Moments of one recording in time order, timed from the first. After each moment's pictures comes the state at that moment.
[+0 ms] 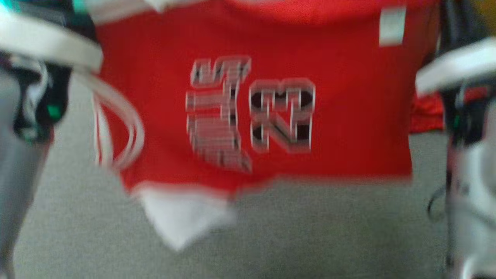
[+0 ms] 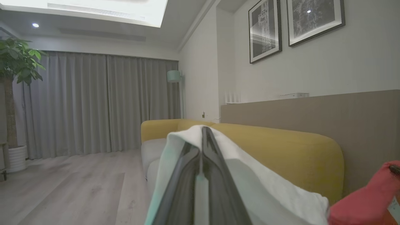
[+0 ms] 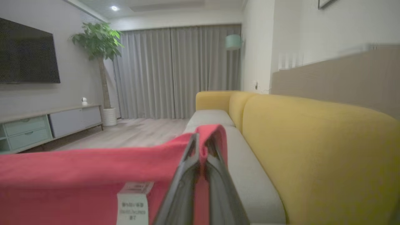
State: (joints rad) left arm -0.79 0.51 -0.40 -0.11 -0.71 0.09 0.17; right arm -0.54 -0.08 -0.04 0.00 0.15 0.12 0.24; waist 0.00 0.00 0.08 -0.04
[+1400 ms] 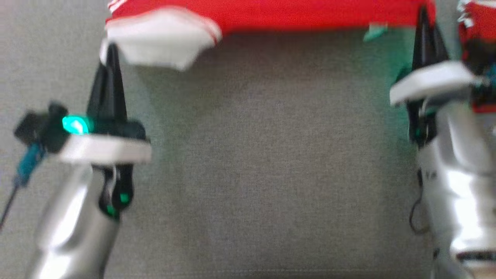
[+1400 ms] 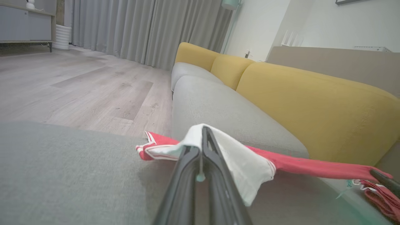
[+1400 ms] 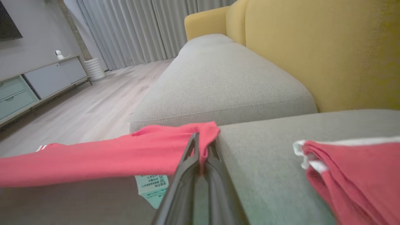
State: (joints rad) left arm -0.52 0.29 -0.37 0.21 -0.68 -0.01 -0.25; right arm -0.78 -0.07 -0.07 0.76 0.13 0.12 -0.25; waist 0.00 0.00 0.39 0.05
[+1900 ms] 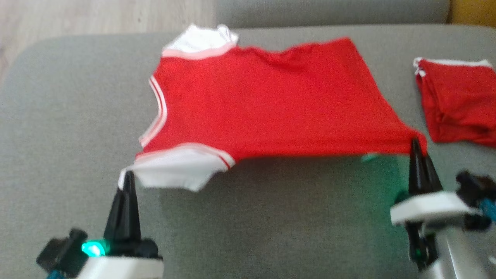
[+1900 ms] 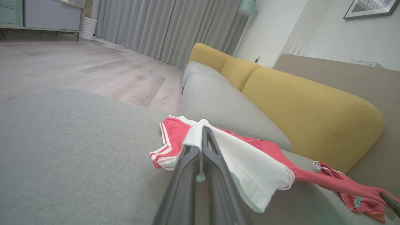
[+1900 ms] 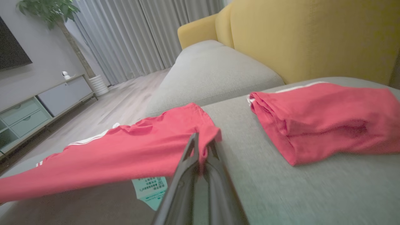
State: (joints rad) left arm 0.06 0.30 -0.36 -0.13 -0.68 0.12 -0.25; right arm -0.18 -0.05 -0.06 0.40 0.29 0.12 -0.23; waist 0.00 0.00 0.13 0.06
